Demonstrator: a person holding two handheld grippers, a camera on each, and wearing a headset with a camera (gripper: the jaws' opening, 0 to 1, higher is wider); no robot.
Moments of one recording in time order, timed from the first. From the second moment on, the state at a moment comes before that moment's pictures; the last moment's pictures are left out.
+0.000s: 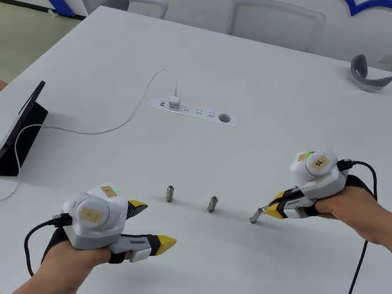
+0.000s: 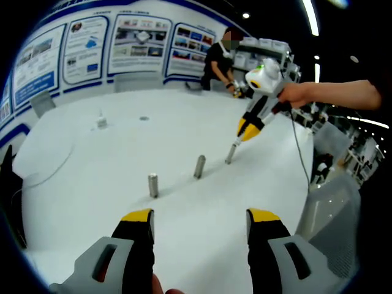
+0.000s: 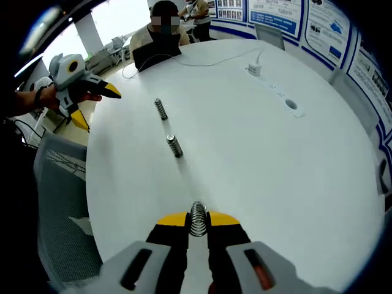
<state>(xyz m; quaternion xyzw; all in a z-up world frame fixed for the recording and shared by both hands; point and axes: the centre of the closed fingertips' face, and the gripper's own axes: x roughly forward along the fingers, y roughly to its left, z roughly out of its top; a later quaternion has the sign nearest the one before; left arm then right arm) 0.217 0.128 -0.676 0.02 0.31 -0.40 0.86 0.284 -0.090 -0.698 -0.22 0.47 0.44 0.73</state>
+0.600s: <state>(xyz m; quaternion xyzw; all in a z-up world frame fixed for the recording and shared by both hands) 0.214 0.129 -0.679 0.01 0.32 -0.40 0.86 0.287 -0.083 -0.708 -0.24 0.48 0.45 0.71</state>
